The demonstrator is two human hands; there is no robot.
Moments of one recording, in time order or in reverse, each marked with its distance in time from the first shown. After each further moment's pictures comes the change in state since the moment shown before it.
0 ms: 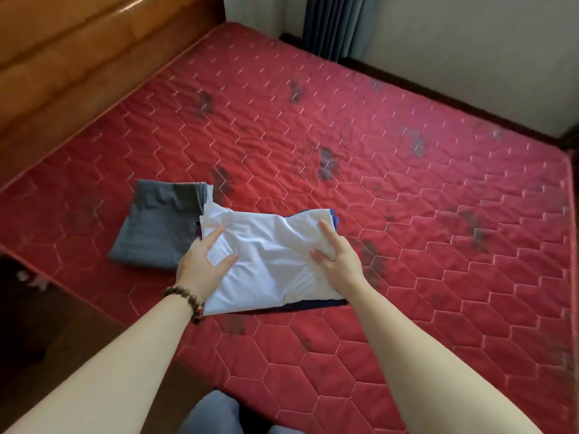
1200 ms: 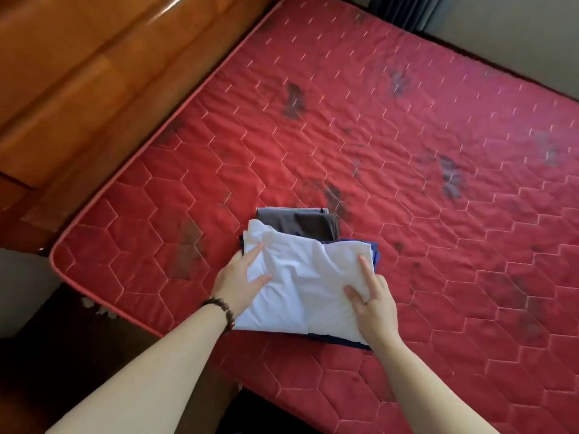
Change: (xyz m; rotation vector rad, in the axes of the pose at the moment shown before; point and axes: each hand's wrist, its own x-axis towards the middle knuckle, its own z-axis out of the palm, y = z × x) left_hand 0.244 -0.265 -0.181 0.050 -0.297 -0.004; right_hand 0.108 -0.165 0.333 -0.072 0.171 0.225
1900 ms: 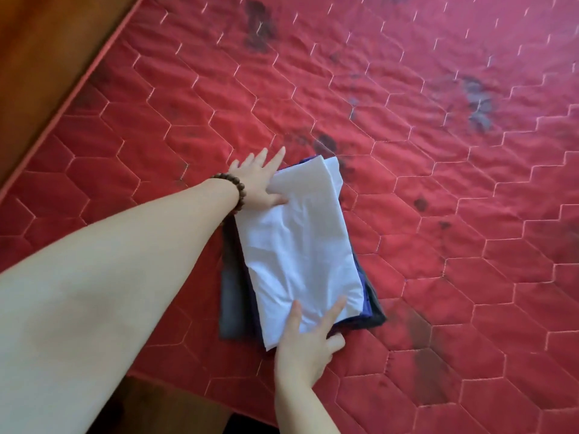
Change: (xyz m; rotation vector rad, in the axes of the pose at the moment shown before) left_hand 0.217 0.030 0.050 0.808 -0.394 0.279; right_hand -0.031 0.020 0.191 0.223 0.250 0.712
